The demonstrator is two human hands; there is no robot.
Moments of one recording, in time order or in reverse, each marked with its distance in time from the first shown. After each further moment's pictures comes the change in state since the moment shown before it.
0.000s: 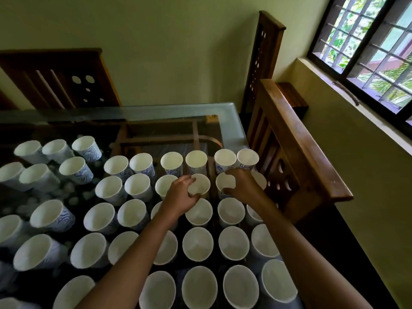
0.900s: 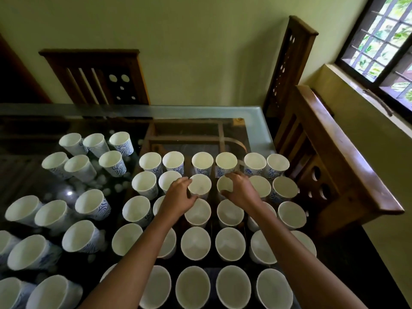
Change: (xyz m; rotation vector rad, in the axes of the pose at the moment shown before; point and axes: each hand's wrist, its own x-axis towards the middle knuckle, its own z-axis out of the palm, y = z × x) left_hand -0.022 -0.069 -0.045 0.028 0.070 -0.097; right_hand 0.007 -0.068 0.053 -0.166 0.026 -0.117
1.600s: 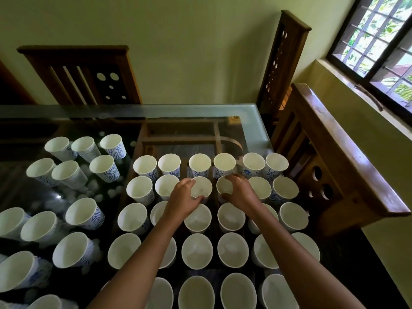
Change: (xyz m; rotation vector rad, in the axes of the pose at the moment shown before) left_hand 0.021 -0.001 0.013 0.004 -0.023 0.017; right_hand 0.015 0.006 0.012 0.031 -0.004 0.061
